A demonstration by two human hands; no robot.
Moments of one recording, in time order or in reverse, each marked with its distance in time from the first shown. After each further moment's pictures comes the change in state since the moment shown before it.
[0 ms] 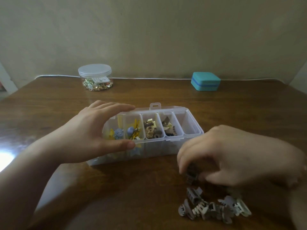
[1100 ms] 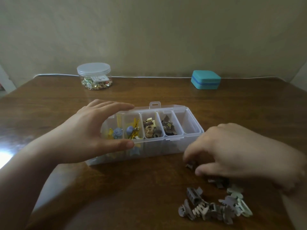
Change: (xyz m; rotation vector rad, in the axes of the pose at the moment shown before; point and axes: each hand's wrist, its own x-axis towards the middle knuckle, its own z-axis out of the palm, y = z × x) left_hand -0.001 0.003 0.000 0.002 0.013 0.012; right_hand 0.005 -0.006 0.005 -0.145 -0.016 0.264
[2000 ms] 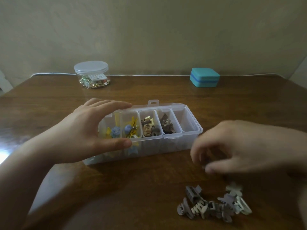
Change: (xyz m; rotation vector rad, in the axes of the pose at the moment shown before) left_hand 0.001 -0.001 0.000 -0.012 0.001 0.012; right_hand -0.013 0.016 -0.011 0.232 -0.106 -0.062
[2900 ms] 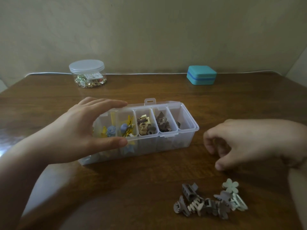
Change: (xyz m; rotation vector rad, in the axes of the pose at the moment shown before) left_hand 0.000 -0.003 0.002 -0.001 0.008 -0.017; right_hand 0.002 0.023 0.000 0.123 -0.203 0.381
